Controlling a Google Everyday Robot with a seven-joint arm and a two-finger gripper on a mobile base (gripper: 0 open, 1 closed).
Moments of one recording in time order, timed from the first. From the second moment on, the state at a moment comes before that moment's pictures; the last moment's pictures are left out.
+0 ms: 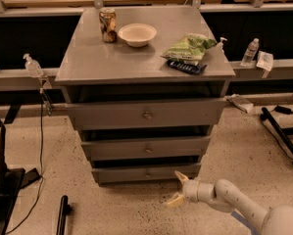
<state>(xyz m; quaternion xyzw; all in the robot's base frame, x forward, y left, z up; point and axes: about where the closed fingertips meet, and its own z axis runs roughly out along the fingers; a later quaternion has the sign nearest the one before) 0.580 -0.126 0.252 -0.42 0.72 0.34 0.44</state>
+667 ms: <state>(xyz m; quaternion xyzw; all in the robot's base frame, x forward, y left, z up) 0.650 -0.134 0.252 -0.48 0.74 0.25 0.39</state>
